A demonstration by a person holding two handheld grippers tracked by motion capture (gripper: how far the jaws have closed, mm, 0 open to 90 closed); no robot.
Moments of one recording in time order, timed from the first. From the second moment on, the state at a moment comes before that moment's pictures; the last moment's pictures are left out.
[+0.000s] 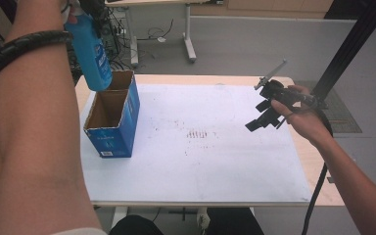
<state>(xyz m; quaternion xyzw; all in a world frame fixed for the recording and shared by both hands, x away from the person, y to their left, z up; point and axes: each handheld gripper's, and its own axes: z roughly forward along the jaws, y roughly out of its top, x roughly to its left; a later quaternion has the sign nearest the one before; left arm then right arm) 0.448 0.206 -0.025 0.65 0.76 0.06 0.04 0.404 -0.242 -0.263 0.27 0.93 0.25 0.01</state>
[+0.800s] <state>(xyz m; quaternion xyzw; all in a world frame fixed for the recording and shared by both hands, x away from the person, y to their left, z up) 0.456 0.223 -0.062 0.65 0.76 0.05 0.04 0.408 -0.237 -0.267 0.27 0.93 0.24 0.01</state>
